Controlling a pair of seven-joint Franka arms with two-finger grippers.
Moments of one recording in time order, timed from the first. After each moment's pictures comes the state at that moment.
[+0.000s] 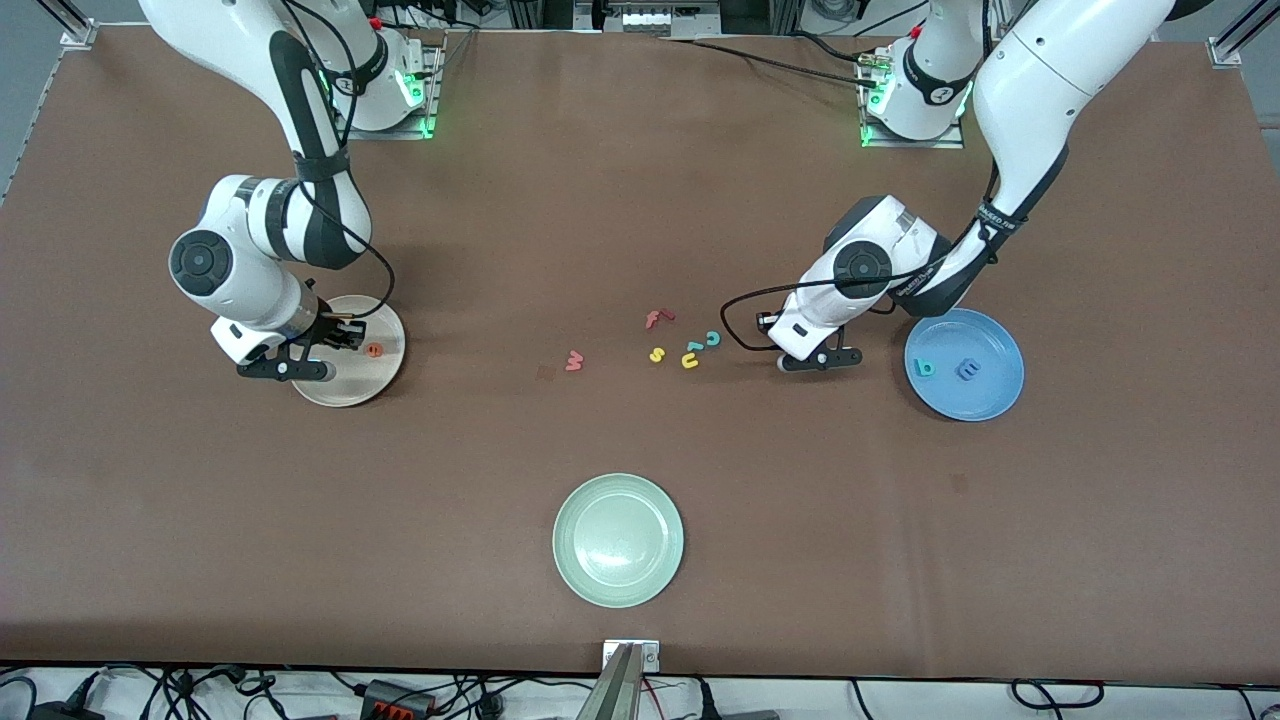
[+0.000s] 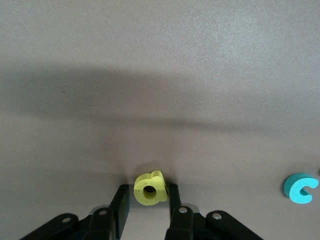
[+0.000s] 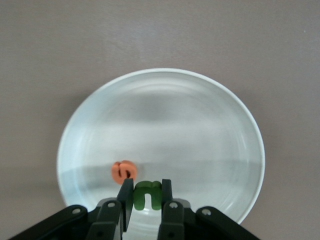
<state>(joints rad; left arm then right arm) 0.17 0.60 -0.64 -2.11 0.33 2.45 -0.82 0.74 0.41 -0.65 -2.19 0.30 2.40 -0.09</state>
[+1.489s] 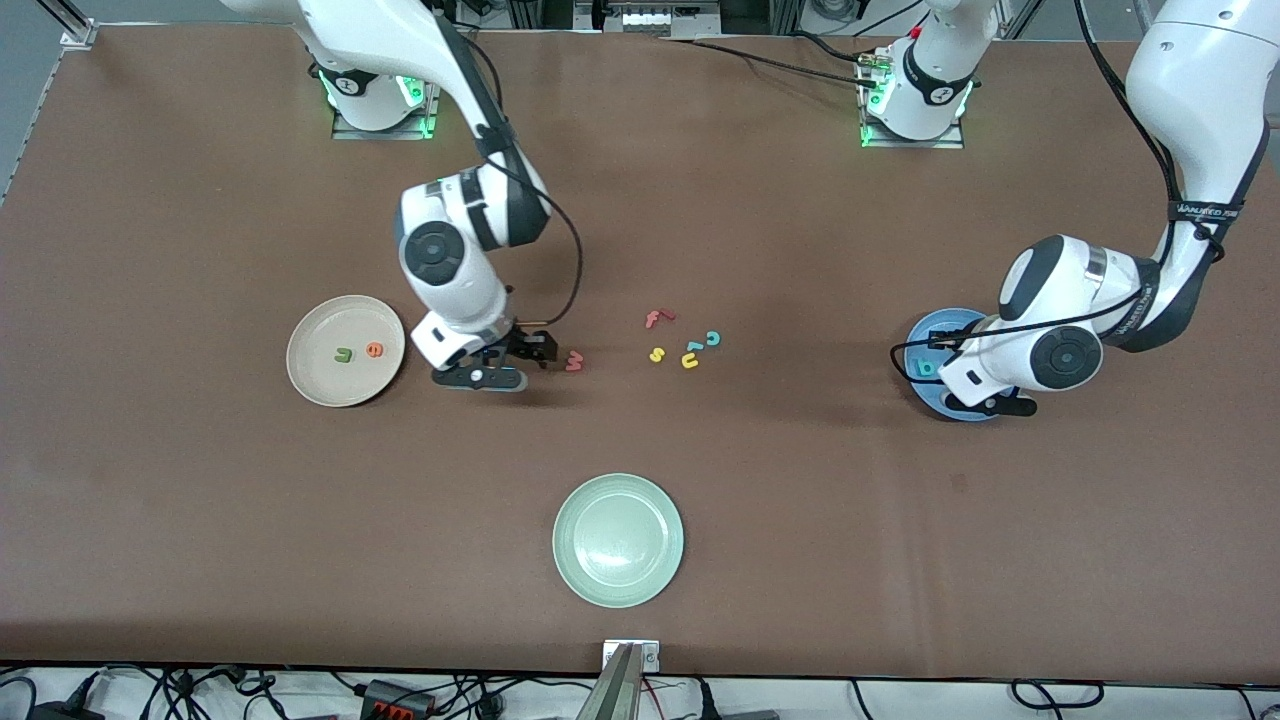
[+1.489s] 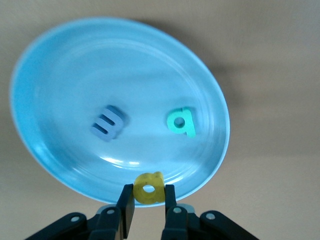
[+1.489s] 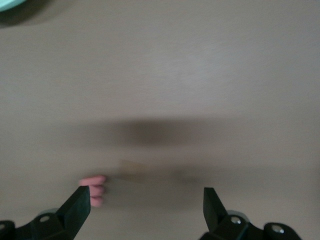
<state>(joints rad) 0.51 0.56 -0.64 -1.94 0.41 1.91 -0.28 0.94 0.59 -0.40 -1.83 0.35 2.42 0.44</state>
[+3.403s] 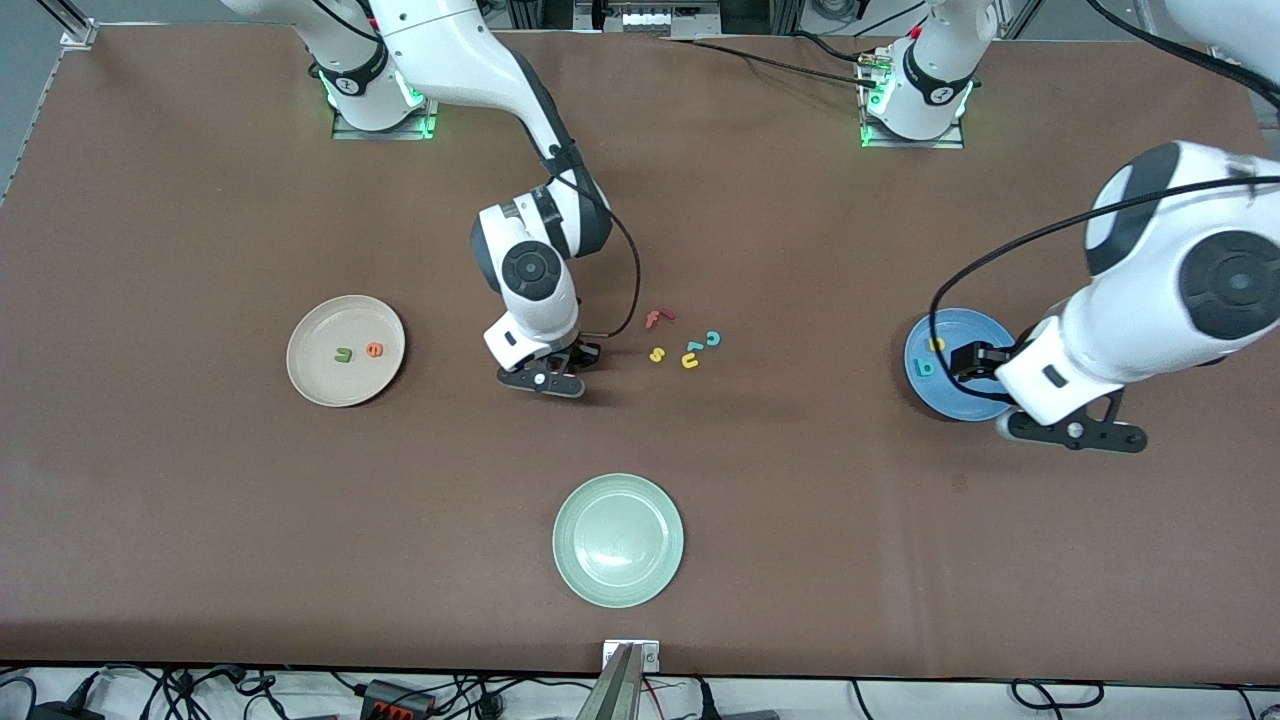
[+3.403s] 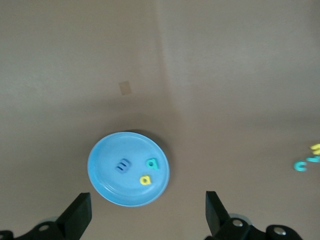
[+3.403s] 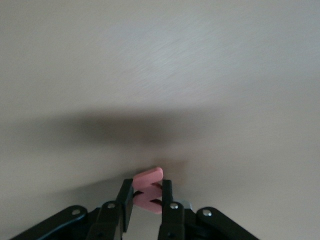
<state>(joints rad) 0.31 0.47 -0.60 -1.32 0.25 1.59 -0.17 1.00 0.74 -0.46 -1.68 0.35 2.29 0.58</state>
